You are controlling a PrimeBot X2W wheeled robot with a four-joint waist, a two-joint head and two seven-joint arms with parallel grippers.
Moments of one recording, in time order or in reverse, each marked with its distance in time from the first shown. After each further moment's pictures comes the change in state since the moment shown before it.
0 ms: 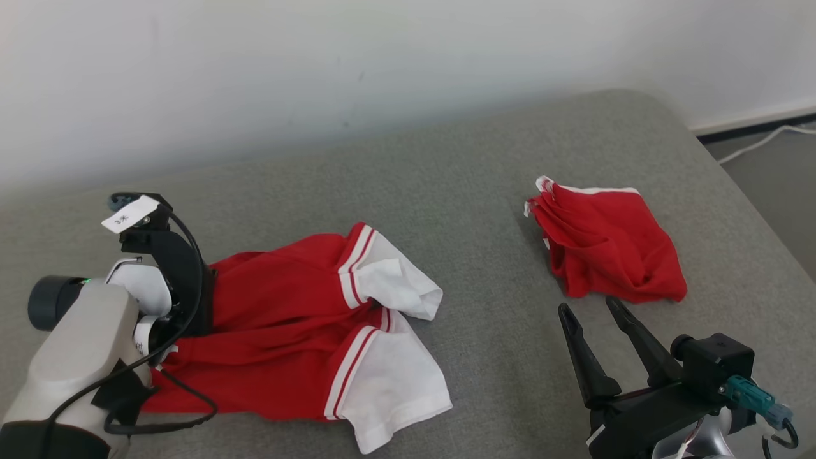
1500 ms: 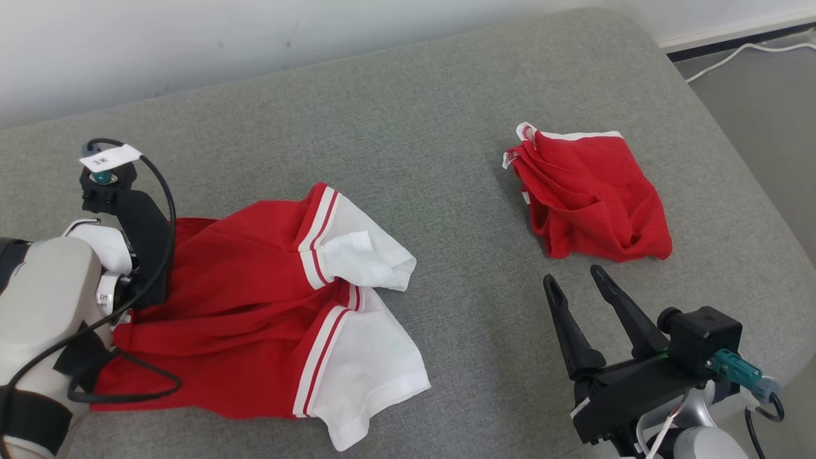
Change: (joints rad) left arm -0.117 0.073 -0.060 -0.008 0.089 0.061 0.259; right arm -0.086 0.025 0.017 0.039 0.000 0.009 -0.020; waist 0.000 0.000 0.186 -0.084
